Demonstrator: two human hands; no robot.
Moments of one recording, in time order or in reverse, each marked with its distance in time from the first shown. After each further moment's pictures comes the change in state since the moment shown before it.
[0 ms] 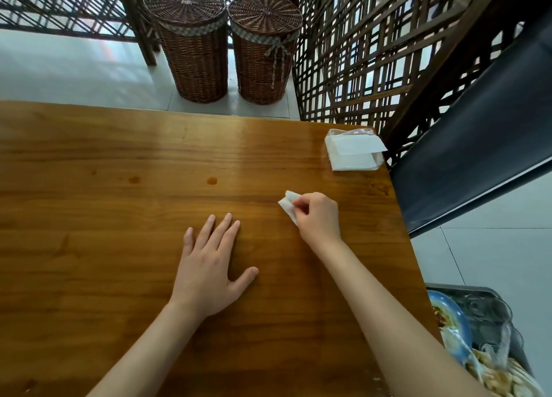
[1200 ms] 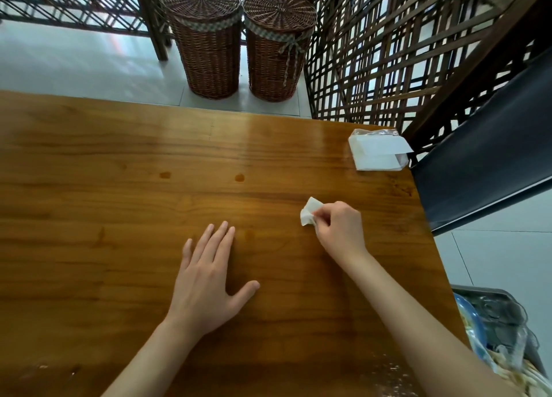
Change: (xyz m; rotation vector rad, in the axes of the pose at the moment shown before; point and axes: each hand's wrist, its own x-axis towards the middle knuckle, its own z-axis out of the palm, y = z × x) left_hand -0.036 -0.038 -0.015 -0.124 0.027 -0.017; right_hand -0.022 -0.008 0.003 -0.112 -0.049 -0.049
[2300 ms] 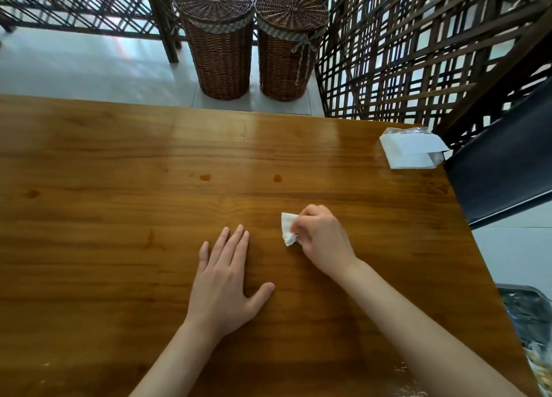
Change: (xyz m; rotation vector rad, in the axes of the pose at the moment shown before) left_hand -0.011 -0.047 -0.010 0.063 -0.035 -0.003; right_hand -0.021 -0.084 0.035 -0.066 -0.157 -0.269
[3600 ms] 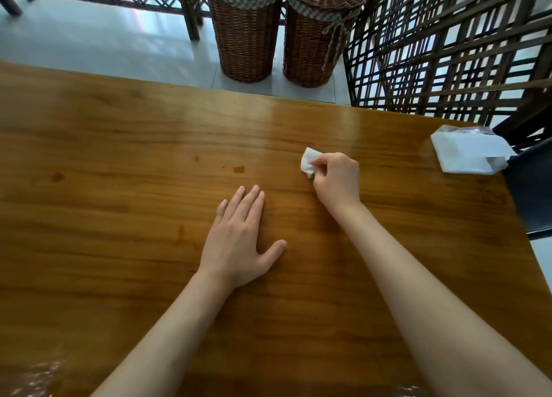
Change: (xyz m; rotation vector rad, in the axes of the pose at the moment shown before) left_hand 0.059 -0.050 -0.013 -0.036 0.060 0.028; right_hand 0.116 -0.018 0.021 0.059 0.210 0.212
